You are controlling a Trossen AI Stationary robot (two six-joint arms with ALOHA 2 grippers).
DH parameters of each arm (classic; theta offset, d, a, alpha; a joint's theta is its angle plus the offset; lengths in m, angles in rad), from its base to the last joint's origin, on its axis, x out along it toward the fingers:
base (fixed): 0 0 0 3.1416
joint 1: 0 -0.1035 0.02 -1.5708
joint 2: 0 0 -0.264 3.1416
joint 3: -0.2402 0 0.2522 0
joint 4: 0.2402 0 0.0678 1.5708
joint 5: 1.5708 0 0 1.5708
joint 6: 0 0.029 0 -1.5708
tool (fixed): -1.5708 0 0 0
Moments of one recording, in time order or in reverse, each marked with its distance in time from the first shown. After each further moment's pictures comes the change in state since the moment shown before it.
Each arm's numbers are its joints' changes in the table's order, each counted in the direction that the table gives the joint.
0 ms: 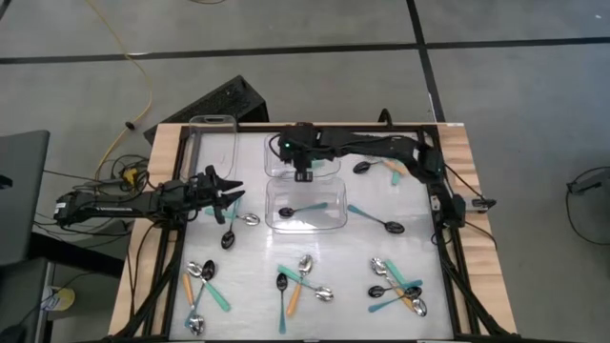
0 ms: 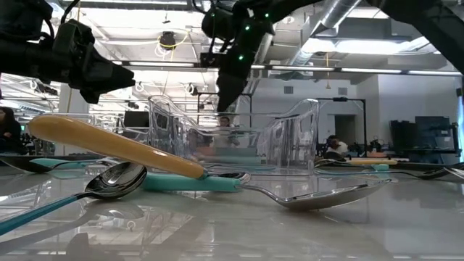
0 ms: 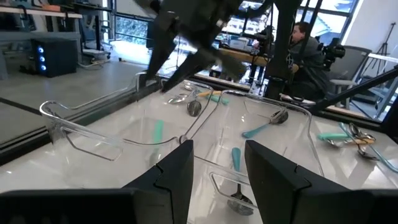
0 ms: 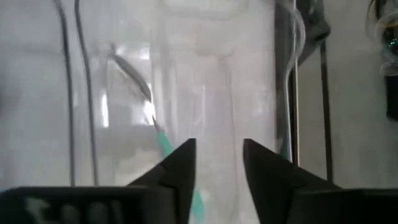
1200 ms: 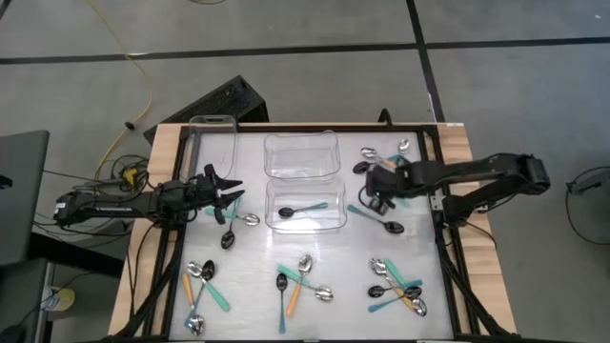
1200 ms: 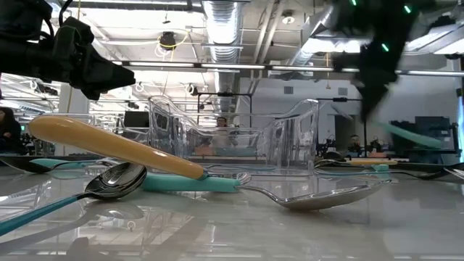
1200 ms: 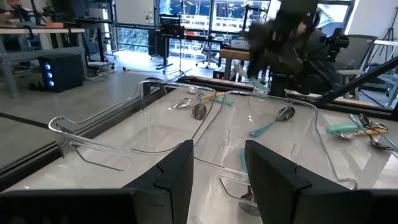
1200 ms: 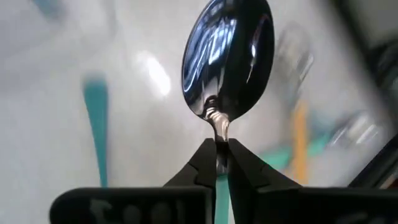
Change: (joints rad) left arm 0.000 0.000 0.000 -0.011 0.006 0.091; right arm -0.211 0.883 1.060 0.090 -0.176 0.804
